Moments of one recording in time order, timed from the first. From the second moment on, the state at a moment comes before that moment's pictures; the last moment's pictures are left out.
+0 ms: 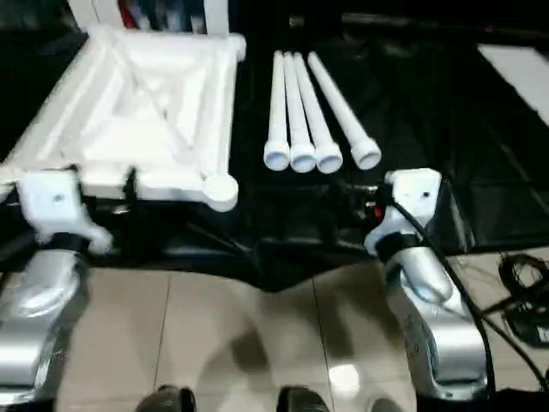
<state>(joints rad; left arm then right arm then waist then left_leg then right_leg) -0.12 0.18 0.03 -0.33 -0.11 0.34 0.03 -0.13 -0.26 -0.08 -0.30 0.29 0.44 0.10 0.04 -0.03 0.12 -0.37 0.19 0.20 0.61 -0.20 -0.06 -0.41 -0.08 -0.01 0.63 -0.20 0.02</state>
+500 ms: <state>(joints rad) -0.10 0.19 0.02 -0.26 -0.06 0.30 0.02 -0.14 -0.20 0.00 -0.16 0.24 0.38 0.14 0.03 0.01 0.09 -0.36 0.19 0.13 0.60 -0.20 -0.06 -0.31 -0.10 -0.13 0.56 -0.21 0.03</state>
